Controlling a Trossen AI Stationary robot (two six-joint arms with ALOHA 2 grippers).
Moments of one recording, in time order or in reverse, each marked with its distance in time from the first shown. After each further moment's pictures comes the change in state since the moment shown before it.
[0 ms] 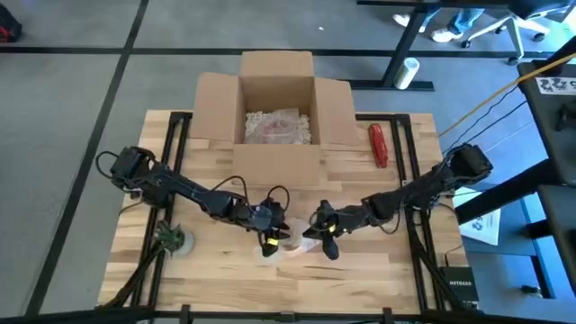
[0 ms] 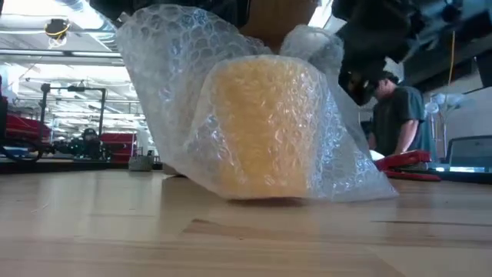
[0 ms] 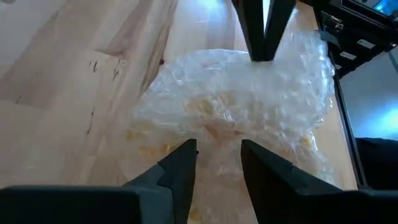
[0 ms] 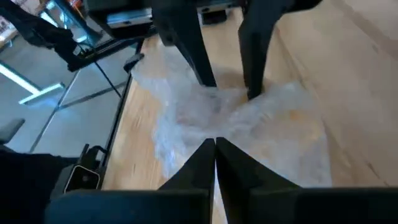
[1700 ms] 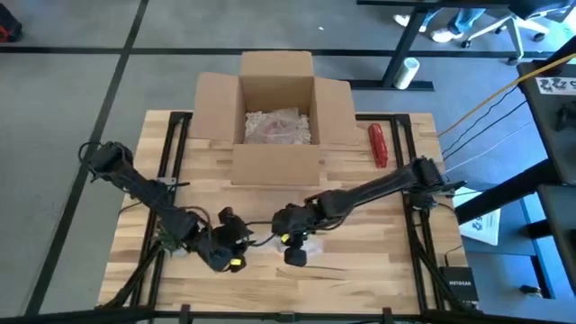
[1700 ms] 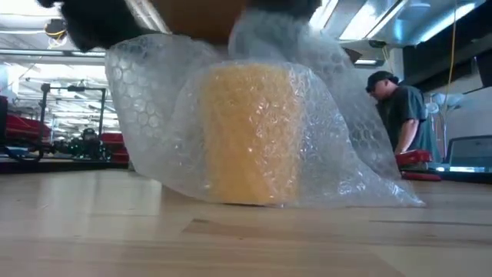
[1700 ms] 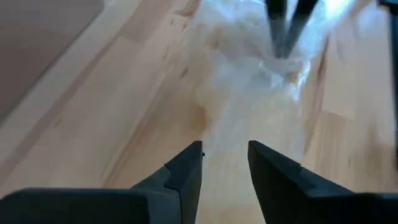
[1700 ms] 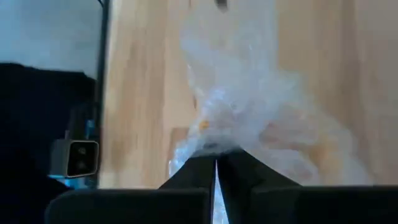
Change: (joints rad) left arm -0.387 -0.211 -0.007 -0.543 -0.521 -0.416; right arm -0.089 0.471 0.880 -0.965 -0.265 -0.148
